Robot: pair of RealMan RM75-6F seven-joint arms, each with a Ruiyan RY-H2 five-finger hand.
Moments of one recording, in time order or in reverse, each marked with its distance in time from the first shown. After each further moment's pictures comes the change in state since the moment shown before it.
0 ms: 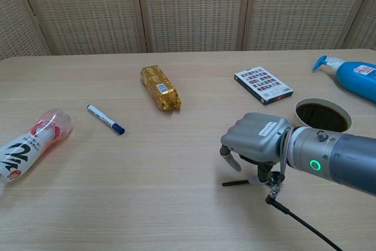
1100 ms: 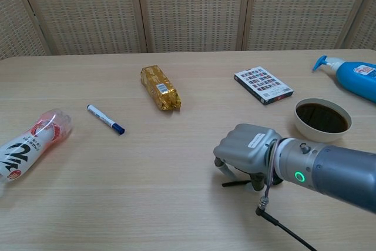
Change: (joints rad) left arm -0.001 -0.013 0.006 0.025 -0.001 -0.008 -0.019; right arm 0.053 -0.070 -0.034 0.056 0.074 0.004 -0.034
